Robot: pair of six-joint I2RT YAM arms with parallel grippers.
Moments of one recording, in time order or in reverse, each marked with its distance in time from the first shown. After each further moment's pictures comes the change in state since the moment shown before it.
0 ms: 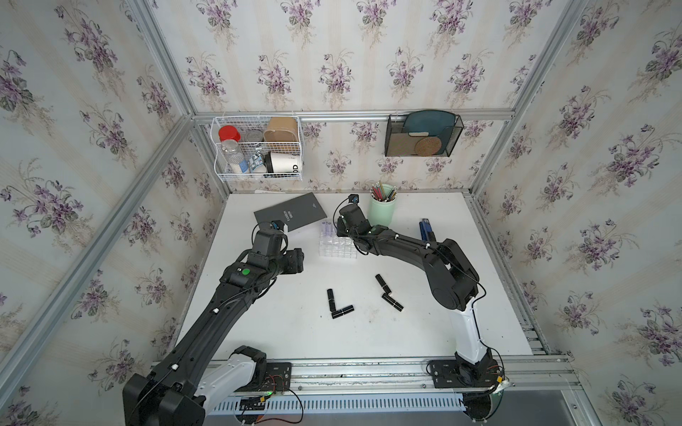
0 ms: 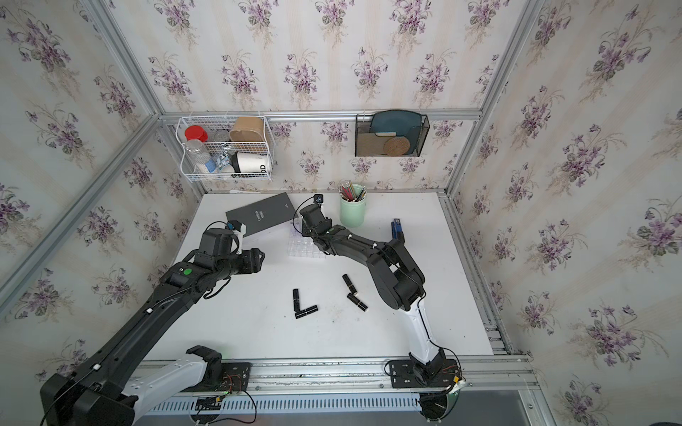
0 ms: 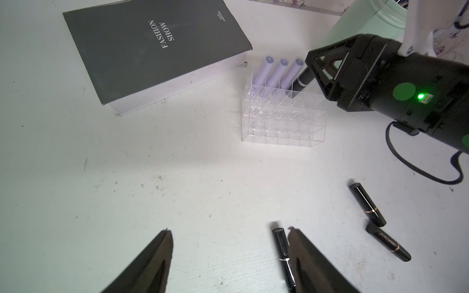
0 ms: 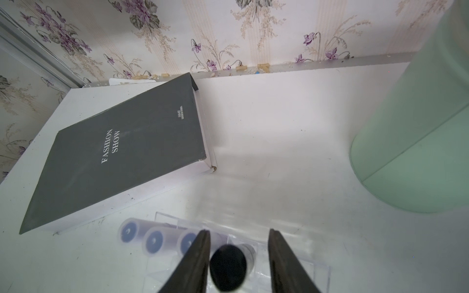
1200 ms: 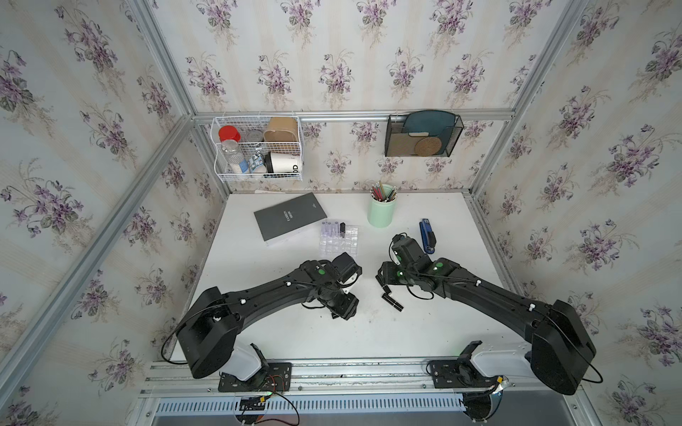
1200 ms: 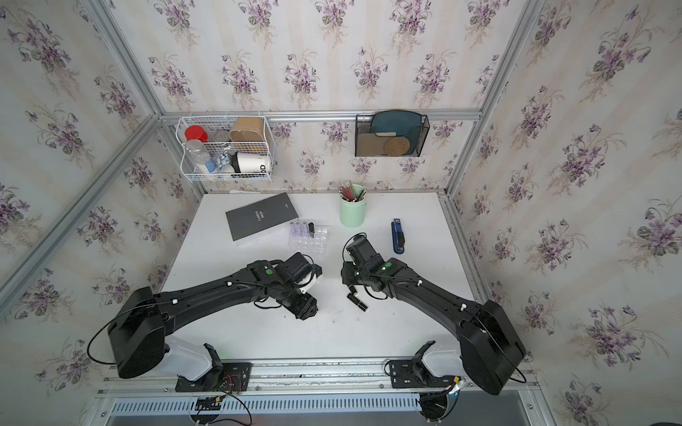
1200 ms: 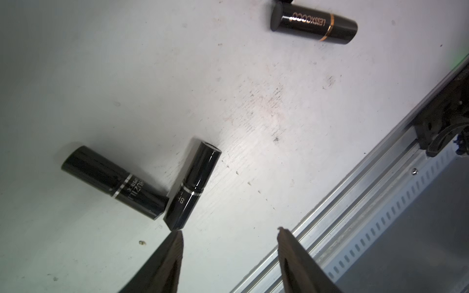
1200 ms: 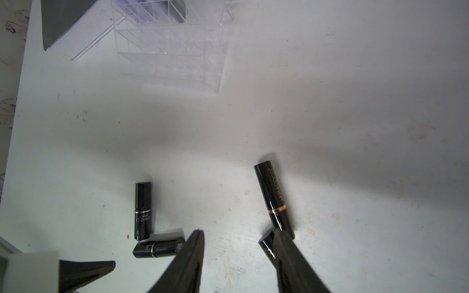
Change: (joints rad) left arm -0.568 0.474 0.131 -0.156 0.215 0.063; right arm -0.039 -0.795 -0.724 -0.384 -0.319 0.109
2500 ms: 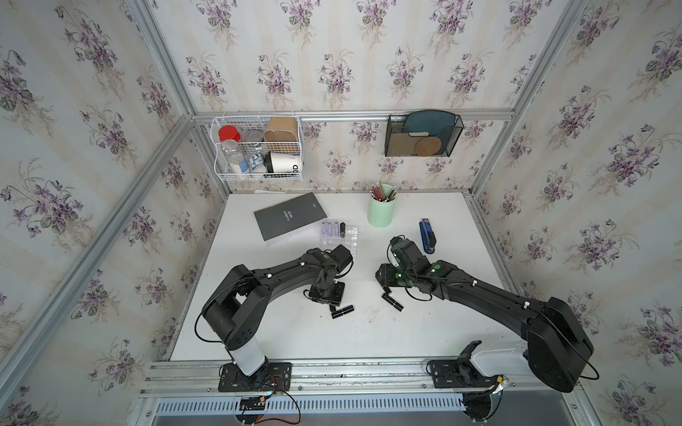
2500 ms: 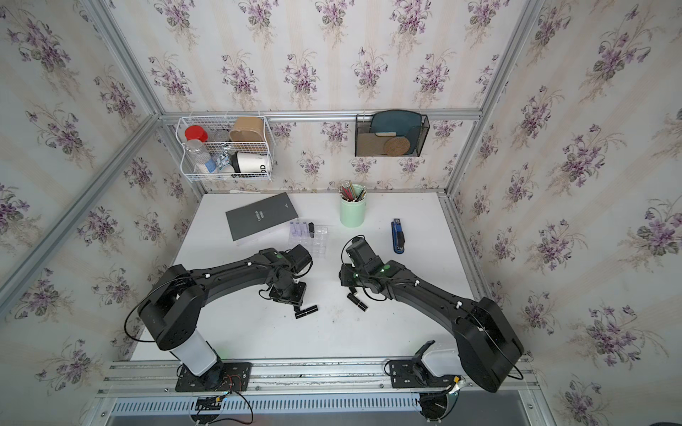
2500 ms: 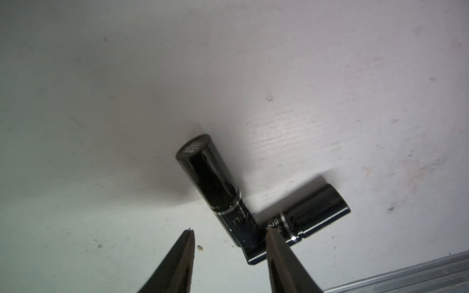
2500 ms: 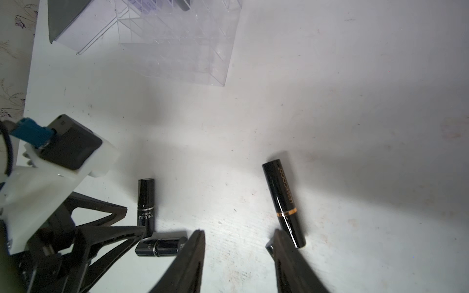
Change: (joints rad) left arm 0.151 0.192 0.041 -0.078 -0.102 -0.237; right arm -0.003 0.023 -0.037 0.072 -0.039 0.005
